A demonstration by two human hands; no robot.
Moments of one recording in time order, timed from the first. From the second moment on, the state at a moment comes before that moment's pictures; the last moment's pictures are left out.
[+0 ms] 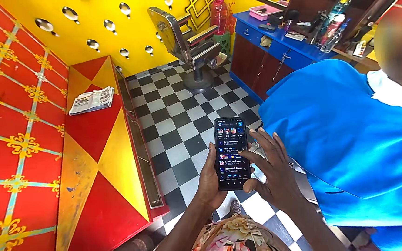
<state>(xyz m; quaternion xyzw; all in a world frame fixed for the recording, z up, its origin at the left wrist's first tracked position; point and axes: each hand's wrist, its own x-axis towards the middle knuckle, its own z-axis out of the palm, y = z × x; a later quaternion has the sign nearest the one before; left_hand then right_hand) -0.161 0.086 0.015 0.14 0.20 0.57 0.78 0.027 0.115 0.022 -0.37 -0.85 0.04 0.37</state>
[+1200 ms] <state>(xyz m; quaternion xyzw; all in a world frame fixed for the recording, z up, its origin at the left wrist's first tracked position) -0.159 0.084 0.014 0.14 0.19 0.57 0.79 0.035 0.113 0.024 -0.39 -0.85 -0.02 0.36</state>
